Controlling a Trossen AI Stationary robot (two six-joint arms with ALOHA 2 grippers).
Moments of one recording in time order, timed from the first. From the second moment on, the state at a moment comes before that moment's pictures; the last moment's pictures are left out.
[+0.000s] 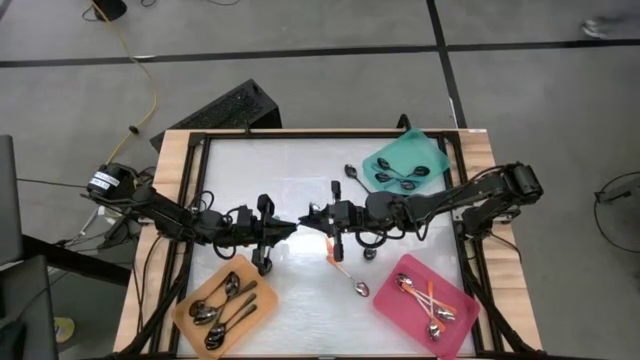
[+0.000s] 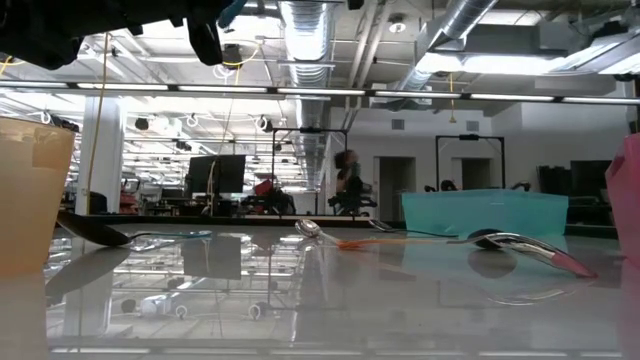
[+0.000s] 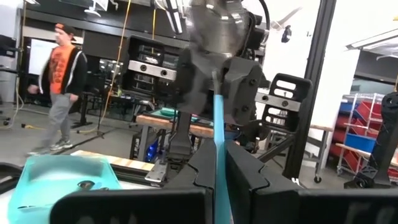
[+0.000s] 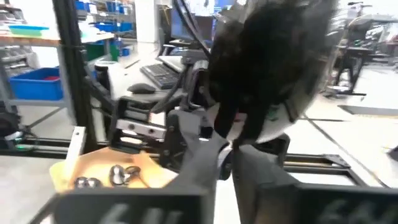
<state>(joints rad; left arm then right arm) -0.31 1.38 0.40 1.29 -0.35 -0.09 0.18 1.58 1.12 0.46 0.17 -0.05</state>
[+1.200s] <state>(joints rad) -0.31 1.38 0.40 1.09 -0.54 -0.20 0.19 1.50 1.12 0.21 0.35 -0.01</state>
